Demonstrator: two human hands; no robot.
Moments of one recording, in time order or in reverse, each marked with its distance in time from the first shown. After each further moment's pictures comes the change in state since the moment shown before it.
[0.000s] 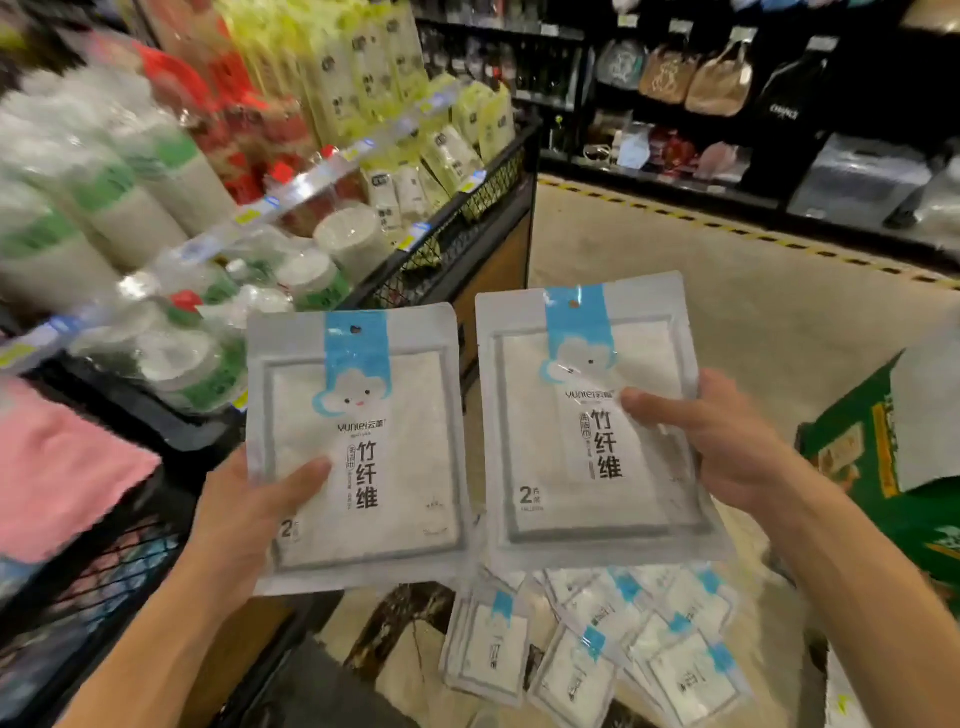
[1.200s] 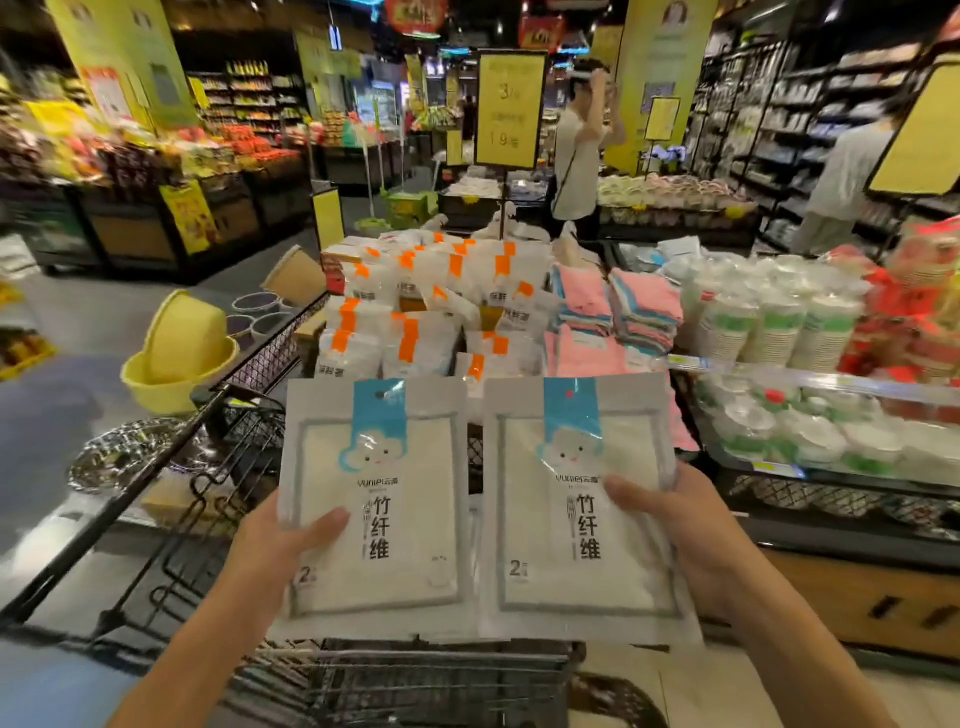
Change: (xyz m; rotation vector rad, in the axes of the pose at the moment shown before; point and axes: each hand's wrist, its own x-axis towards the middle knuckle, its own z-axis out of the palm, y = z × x) left_hand -0.570 -0.085 -0.219 -0.330 1.112 0.067; right_hand -0.320 0.034 0.302 -0.224 -1.177 -0.039
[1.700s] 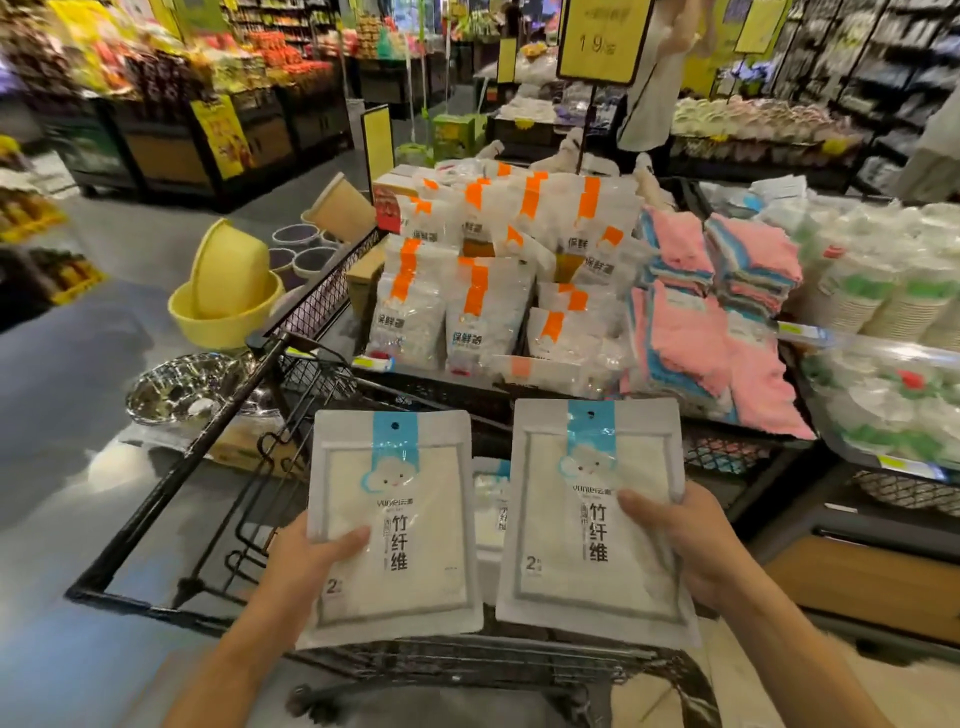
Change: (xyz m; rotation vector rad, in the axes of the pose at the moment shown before) left_hand 0.083 -0.071 -0.097 0.012 0.075 -0.196; right_hand 0.092 0.097 0.096 -0.032 0.065 0.226
